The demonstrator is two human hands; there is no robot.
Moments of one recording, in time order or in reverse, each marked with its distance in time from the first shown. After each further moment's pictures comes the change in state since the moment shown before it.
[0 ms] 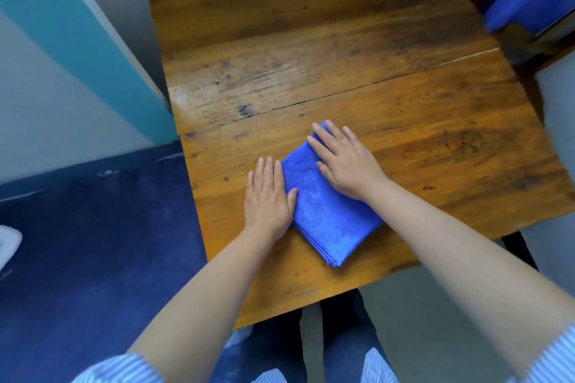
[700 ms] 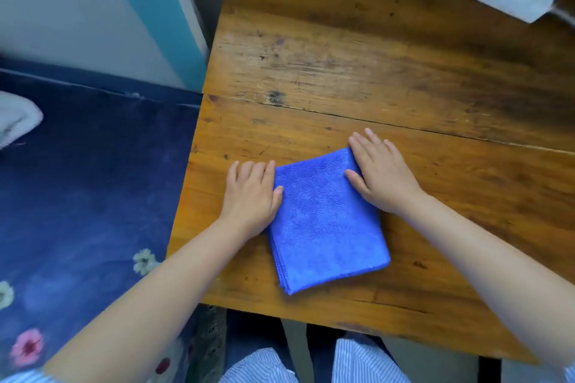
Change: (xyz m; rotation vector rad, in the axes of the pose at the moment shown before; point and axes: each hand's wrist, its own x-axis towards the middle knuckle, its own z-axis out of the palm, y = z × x) left_hand 0.003 0.015 -0.019 0.083 -0.026 -0.271; right_hand 0.047 0.070 -0.025 -0.063 -0.271 -0.206
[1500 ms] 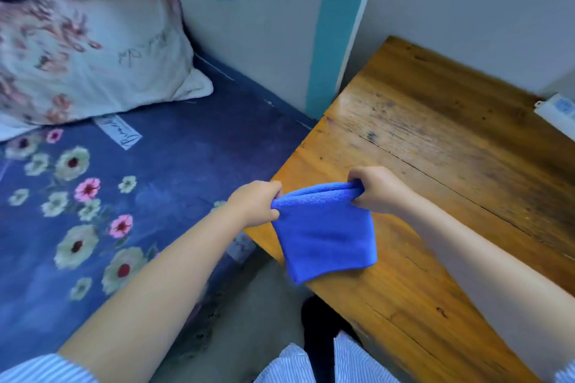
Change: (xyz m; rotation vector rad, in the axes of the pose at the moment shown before) left_hand -0.148 -0.040 -0.068 -0.445 -0.081 -0.372; right_hand -0.027 -0.131 -0.080 0.056 -0.183 -0.344
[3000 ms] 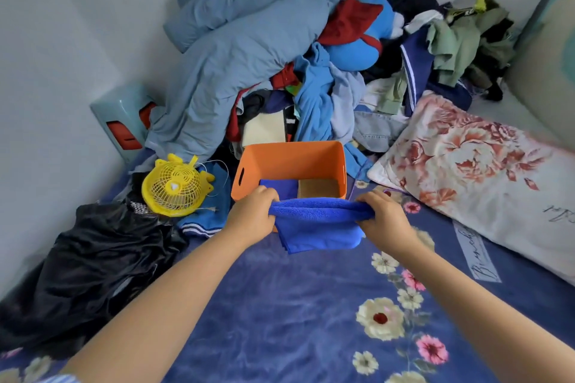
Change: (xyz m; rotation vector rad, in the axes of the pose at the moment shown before) left_hand -0.486 -0.521 -0.075 -0.304 0.814 -0.969; right_hand 0.049 -0.729 0.182 0.051 0.078 -1.046
